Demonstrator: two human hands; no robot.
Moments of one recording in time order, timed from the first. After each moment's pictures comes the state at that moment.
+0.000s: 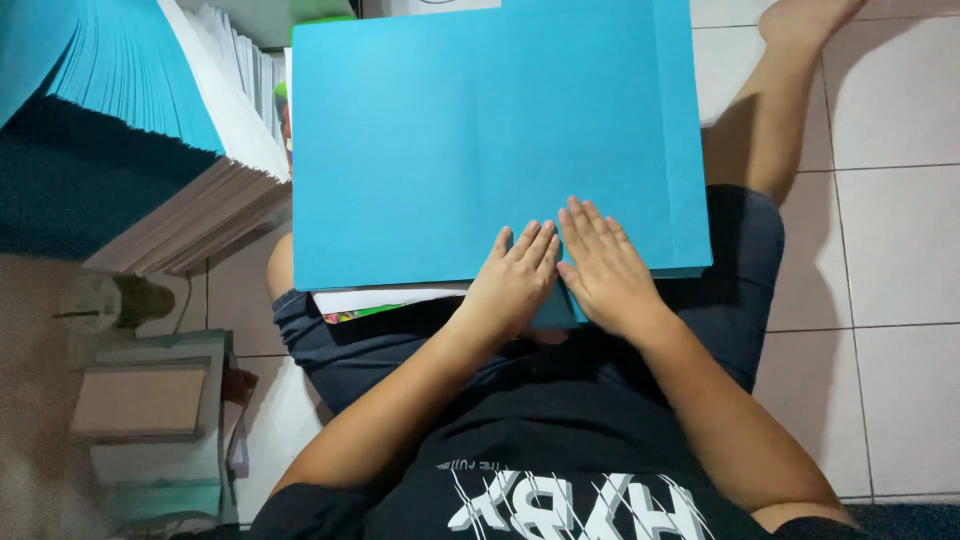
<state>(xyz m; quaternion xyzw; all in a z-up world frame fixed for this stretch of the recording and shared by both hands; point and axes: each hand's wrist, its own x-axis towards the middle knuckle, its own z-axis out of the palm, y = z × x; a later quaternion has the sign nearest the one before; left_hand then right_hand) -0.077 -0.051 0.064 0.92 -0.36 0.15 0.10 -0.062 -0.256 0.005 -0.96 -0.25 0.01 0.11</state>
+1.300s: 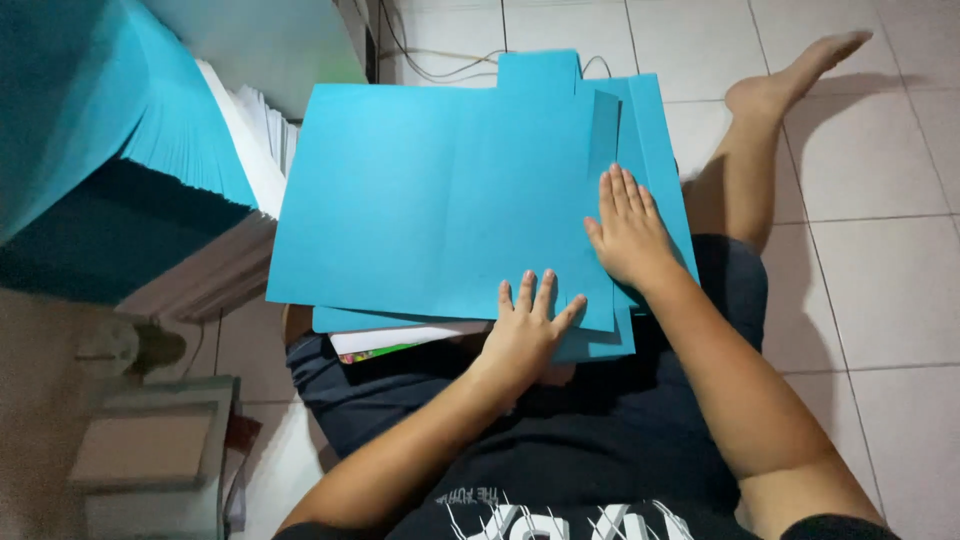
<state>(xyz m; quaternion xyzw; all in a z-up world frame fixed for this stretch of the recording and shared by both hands) -0.097 -0.060 0.090 0.94 -0.33 0.09 0.08 0.047 -0.290 -0.008 -0.99 -0.13 -0.01 0.03</state>
